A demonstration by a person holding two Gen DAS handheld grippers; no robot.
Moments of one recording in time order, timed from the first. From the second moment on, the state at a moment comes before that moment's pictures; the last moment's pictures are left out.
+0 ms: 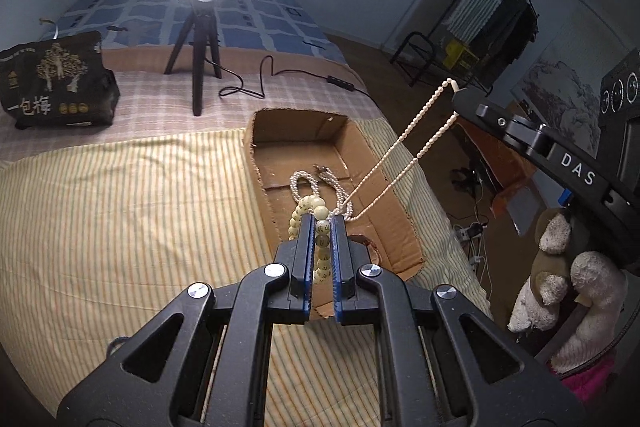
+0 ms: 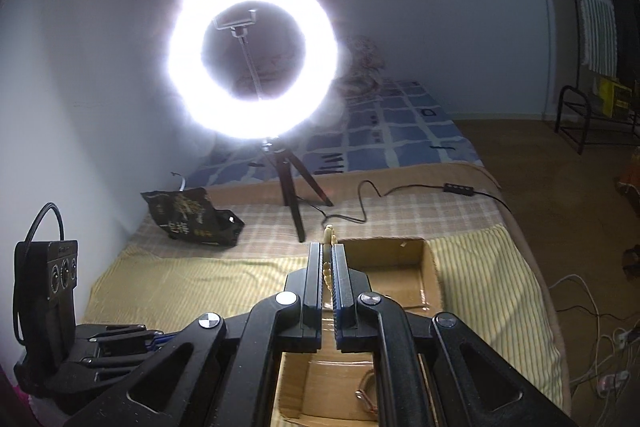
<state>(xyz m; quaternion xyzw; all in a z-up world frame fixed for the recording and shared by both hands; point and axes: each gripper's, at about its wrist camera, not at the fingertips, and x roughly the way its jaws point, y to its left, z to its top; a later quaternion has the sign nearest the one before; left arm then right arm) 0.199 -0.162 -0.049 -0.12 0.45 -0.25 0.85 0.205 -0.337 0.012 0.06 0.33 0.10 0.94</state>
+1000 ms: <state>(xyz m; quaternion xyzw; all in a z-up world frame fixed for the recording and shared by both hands) 0.213 -0.218 -0.102 -0.06 0.50 -0.26 0.82 0.234 -0.376 -0.055 0.07 0.41 0.06 0.91</state>
